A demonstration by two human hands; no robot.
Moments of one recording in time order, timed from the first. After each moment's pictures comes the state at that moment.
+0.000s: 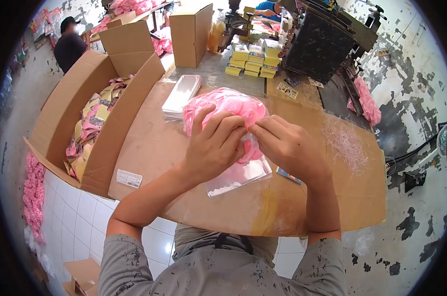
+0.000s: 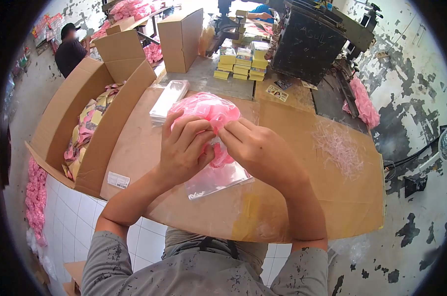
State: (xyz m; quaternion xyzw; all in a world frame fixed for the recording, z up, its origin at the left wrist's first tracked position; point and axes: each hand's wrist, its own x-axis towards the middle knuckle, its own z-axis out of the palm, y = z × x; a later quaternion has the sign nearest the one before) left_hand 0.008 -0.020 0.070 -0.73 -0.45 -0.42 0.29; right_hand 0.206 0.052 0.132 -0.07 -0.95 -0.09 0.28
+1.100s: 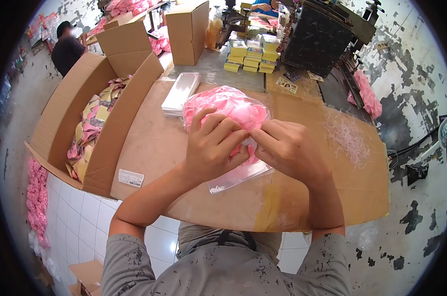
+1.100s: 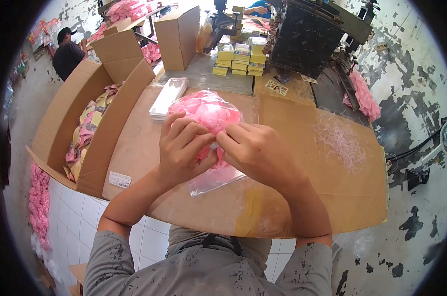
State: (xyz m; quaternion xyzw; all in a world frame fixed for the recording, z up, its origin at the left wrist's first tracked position) left_hand 0.009 -0.028 0.073 -0.74 -0.42 -0.46 0.23; right_hand 0.209 0.034 0.132 -0.10 -0.95 -0.06 0.28
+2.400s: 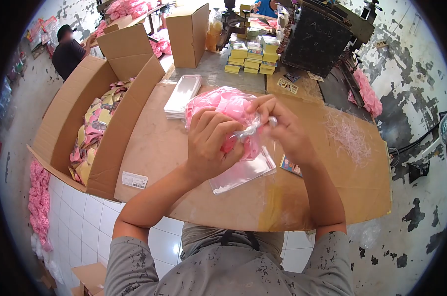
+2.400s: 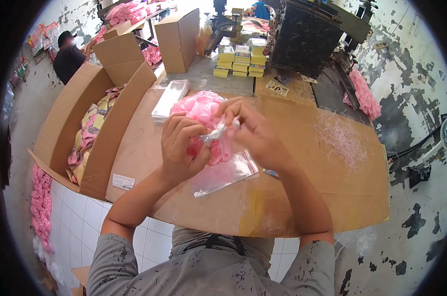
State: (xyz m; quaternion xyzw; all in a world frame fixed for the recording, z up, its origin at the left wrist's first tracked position) left_hand -0.002 -0.020 0.069 -0.72 -0.38 -0.55 0.18; right_hand 0.196 0.059 0.111 -0.08 -0.76 0.51 0.38
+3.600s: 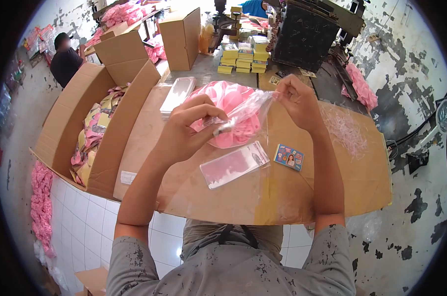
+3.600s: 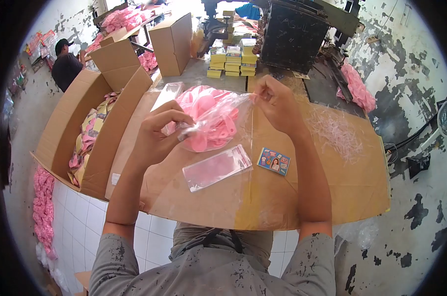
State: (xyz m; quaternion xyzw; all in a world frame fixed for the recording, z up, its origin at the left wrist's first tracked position) left_hand -0.033 -0.037 0.120 -0.81 -0.39 -0.43 -0.09; right_hand 0.244 0.126 0.109 -0.26 -0.83 0.28 0.42
